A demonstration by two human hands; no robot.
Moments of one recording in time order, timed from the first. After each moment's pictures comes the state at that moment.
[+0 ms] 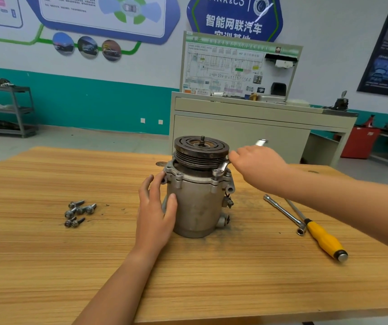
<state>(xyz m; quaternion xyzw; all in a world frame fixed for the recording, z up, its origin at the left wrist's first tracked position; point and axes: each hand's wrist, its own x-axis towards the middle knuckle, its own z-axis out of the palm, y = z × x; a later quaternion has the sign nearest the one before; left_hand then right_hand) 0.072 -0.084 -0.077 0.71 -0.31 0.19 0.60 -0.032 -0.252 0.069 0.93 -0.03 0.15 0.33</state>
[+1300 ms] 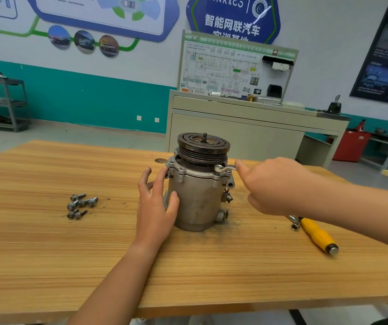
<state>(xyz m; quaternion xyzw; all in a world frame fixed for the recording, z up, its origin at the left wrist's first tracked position) 0.068 -0.078 -0.075 0.73 -0.31 0.21 0.57 -0.083 -0.199 0.078 0.92 -0.09 0.04 0.39</state>
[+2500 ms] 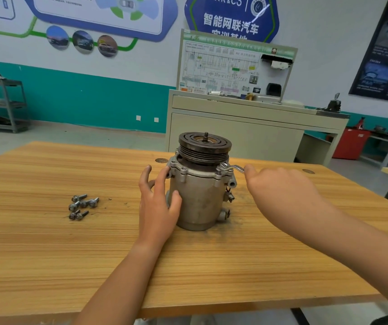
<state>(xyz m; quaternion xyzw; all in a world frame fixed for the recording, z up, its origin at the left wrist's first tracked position) 0.069 -0.079 -0.074 0.73 -0.30 0.23 0.57 -0.102 -0.172 0.071 0.93 -0.16 0.07 0.32</state>
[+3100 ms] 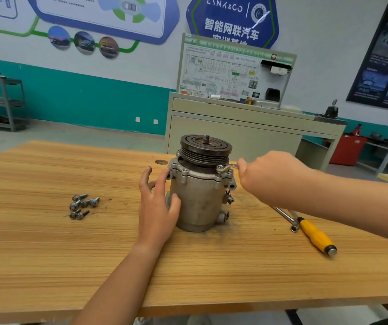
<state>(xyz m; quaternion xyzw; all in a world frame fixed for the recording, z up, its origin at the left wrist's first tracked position) 0.068 -0.077 -0.075 0.74 -0.30 0.23 0.56 -0.088 -0.173 0.097 0.87 -0.05 -0.05 0.49</state>
